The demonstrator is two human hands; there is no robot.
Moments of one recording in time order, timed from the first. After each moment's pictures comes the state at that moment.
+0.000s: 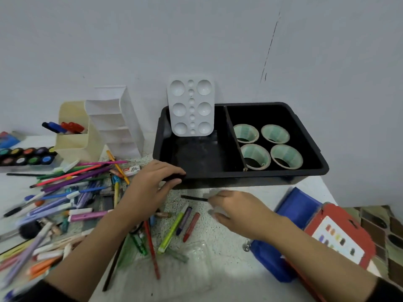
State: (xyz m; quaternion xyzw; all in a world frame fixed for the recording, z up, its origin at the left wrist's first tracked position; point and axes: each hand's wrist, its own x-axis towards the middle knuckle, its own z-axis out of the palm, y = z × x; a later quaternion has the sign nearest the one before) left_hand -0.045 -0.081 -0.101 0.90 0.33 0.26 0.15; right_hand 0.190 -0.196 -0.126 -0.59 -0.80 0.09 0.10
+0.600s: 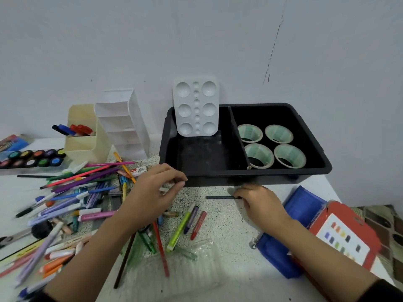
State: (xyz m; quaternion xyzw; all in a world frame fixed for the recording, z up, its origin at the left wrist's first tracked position) left_hand -0.059 -0.094 -0.089 0.89 0.30 0.29 0.19; right_hand 0.217 -0.200 -0.156 -0.68 -0.71 0.01 0.20
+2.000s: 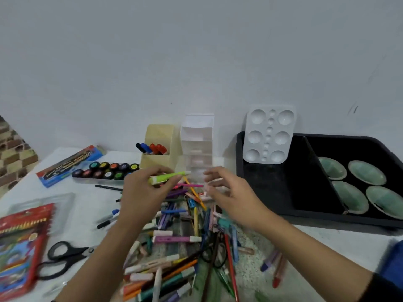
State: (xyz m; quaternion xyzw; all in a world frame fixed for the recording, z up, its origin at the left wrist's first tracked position) left_hand -0.205 -0.011 -0.059 0.72 0.51 0.43 0.19; right_hand 0.015 -0.061 -0.066 -0.52 -0.64 0.38 0.42
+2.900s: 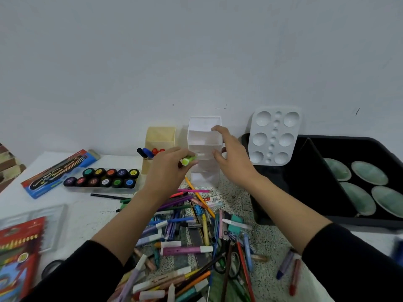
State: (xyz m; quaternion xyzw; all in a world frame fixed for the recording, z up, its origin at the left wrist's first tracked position) left_hand -0.184 0.084 -0.073 0.84 0.39 0.37 0.07; right_hand 0.014 0.054 -0.070 -0.61 -0.67 0.13 0.40
